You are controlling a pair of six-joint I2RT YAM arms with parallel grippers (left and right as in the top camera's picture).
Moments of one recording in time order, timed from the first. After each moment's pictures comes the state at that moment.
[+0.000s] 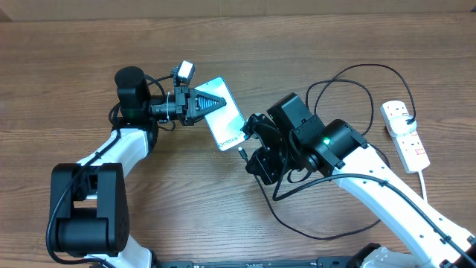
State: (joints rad) left arm -0.03 1.78 0.90 0.62 1.48 -1.17; right arm 0.64 1.44 1.24 -0.96 -0.47 0.07
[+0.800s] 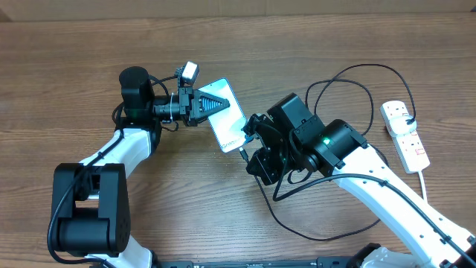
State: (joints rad) left arm -0.05 1.78 0.90 0.62 1.48 -1.18; right arm 0.64 1.44 1.24 -0.98 -0.47 0.10
